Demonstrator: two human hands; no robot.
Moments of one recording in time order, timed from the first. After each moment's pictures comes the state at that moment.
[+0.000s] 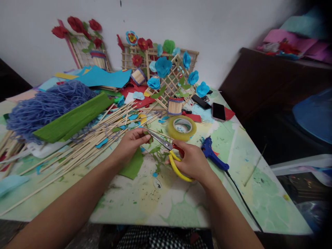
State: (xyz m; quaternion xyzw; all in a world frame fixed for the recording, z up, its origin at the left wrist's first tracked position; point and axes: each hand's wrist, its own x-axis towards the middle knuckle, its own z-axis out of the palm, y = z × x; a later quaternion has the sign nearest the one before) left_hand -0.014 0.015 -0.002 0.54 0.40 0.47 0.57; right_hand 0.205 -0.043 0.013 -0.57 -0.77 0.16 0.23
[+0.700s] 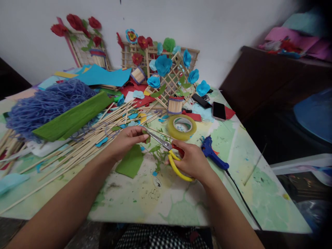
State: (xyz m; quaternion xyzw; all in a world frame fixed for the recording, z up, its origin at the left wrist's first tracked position) left_hand -0.028 0.021 0.008 0.57 0.41 0.41 0.58; right_hand 0.205 -0.043 0.013 -0.56 -0.78 0.17 0.24
